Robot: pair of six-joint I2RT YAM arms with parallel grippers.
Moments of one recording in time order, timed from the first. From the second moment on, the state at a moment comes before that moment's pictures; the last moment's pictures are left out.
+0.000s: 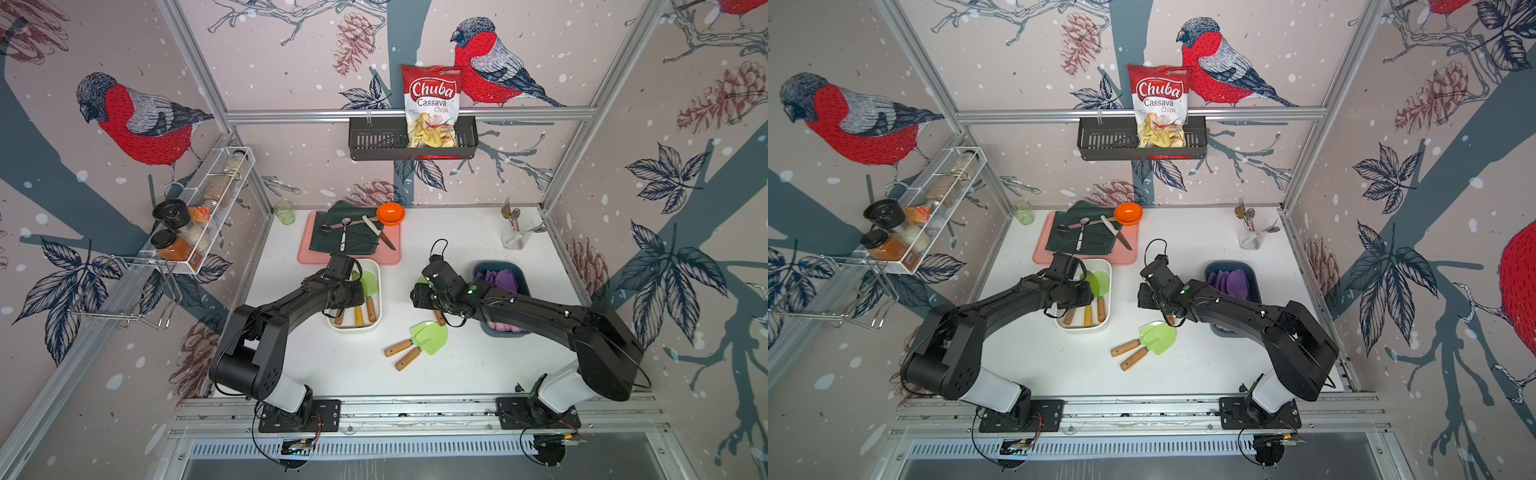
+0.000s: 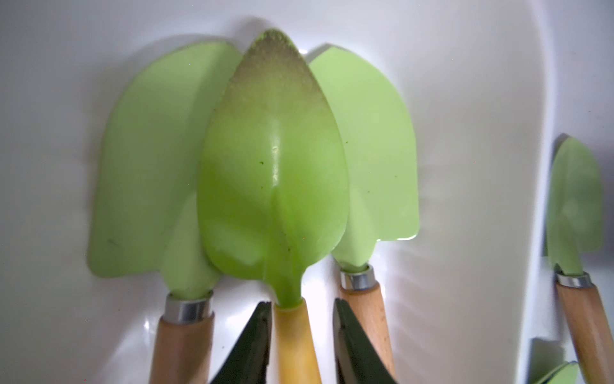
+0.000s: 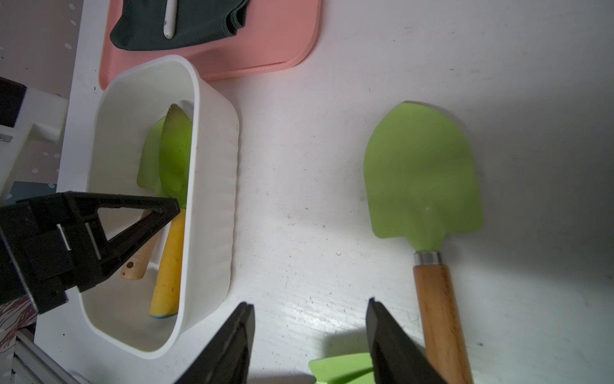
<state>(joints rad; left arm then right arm) -0.33 1.50 0.82 -0.41 0.13 -0.46 0.89 1.55 1.00 -0.33 0.07 0.76</state>
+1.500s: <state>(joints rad) -0.28 1.09 0.64 -0.31 0.41 0.15 0.63 1.85 1.19 -0.61 -0.06 0.37</state>
